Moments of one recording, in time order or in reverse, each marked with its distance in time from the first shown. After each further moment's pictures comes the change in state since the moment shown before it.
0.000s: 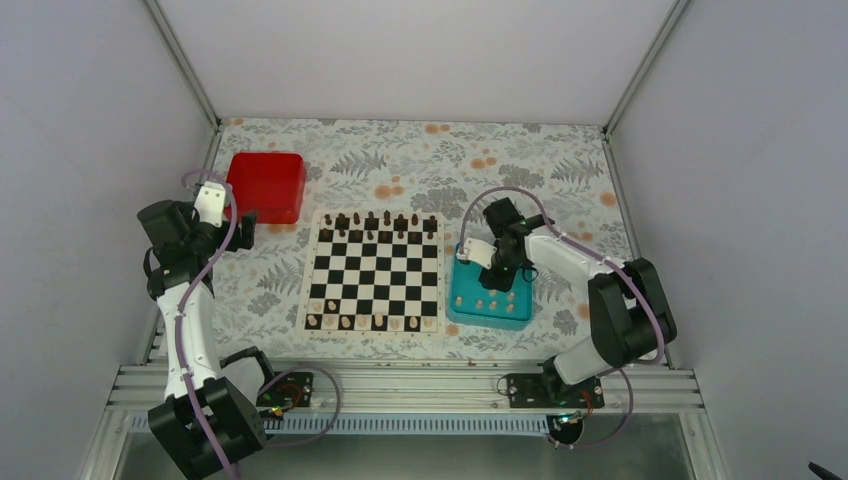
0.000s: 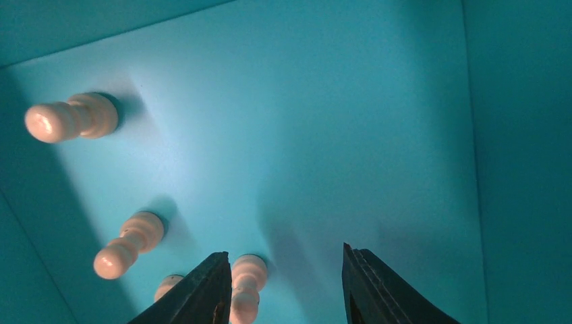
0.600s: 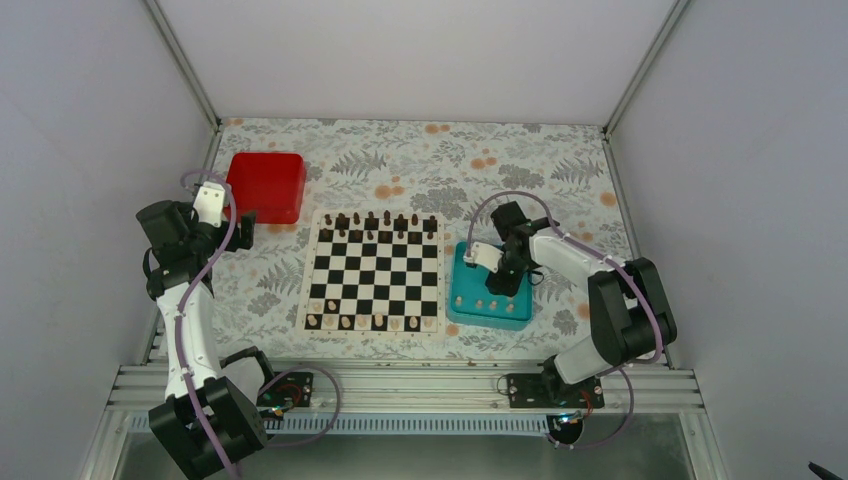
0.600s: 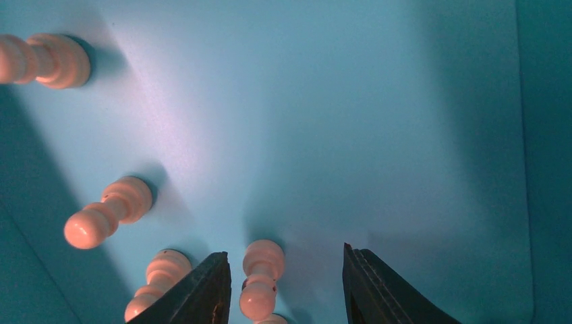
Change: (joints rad) left arm 0.006 0.000 0.000 0.000 0.002 0.000; right arm -0.059 0.006 -0.045 -0.002 -0.006 -0.009
